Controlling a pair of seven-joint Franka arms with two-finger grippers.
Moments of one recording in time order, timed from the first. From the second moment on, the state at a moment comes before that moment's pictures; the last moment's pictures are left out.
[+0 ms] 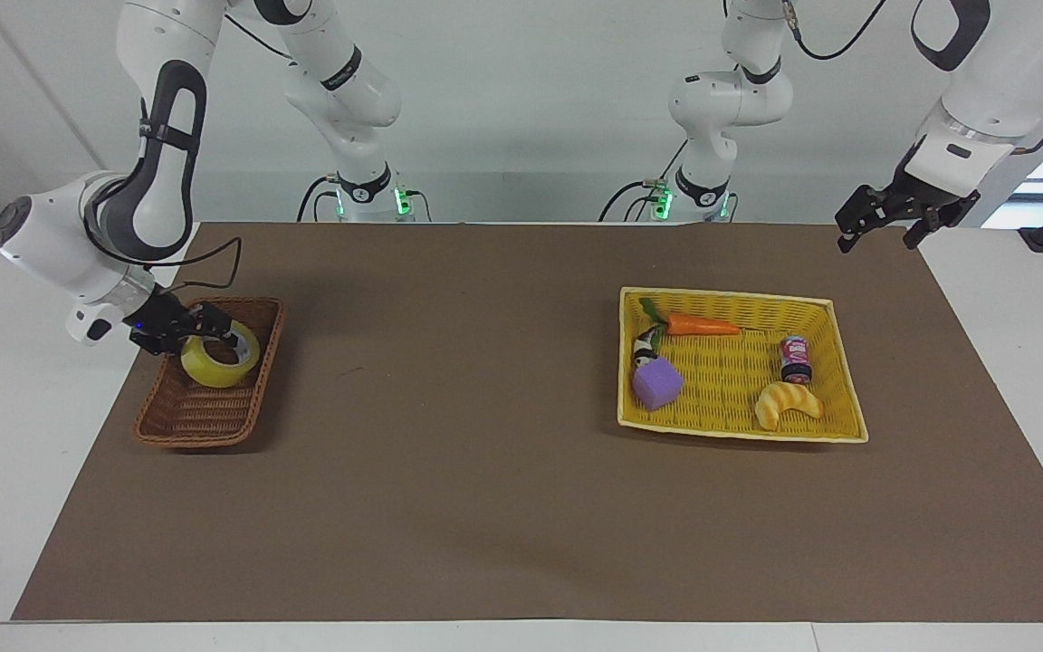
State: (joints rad) left arm 0.00 0.00 -0.01 -1.55 0.01 1.51 -0.02; right arm -0.34 0.24 -0.08 -1.97 0.30 2.02 -0.70
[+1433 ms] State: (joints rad) left arm 0.00 0.00 -0.01 -1.55 0.01 1.51 -0.02; right arm -0.22 0.25 -0.08 -1.84 0.18 2.02 -0.65
